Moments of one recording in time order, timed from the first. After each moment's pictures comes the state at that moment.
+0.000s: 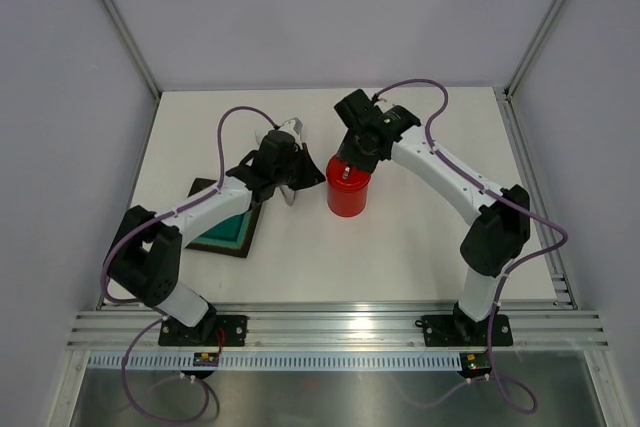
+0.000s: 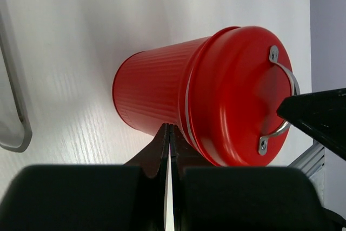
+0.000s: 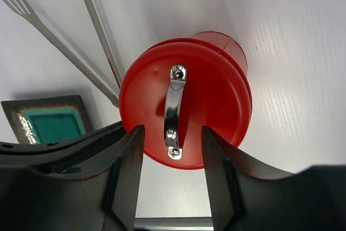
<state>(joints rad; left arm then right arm) -0.58 1.55 1.02 -0.08 0.14 -0.72 0.68 1.82 1.78 -1.01 0.27 1.03</state>
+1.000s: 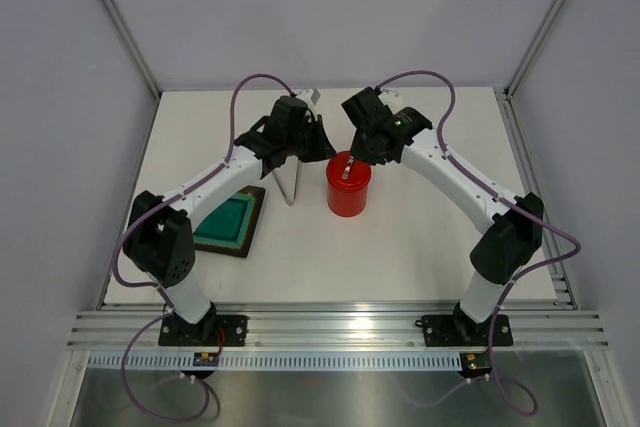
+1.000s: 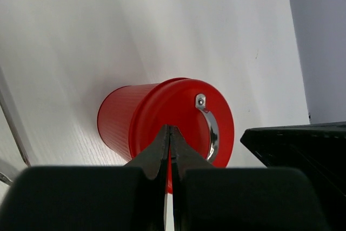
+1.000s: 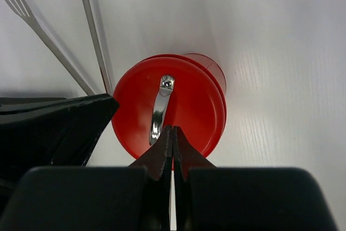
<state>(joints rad) -0.58 1.68 1.40 -0.32 0.18 -0.59 0.67 1.74 1.74 -0.96 0.34 0.86</state>
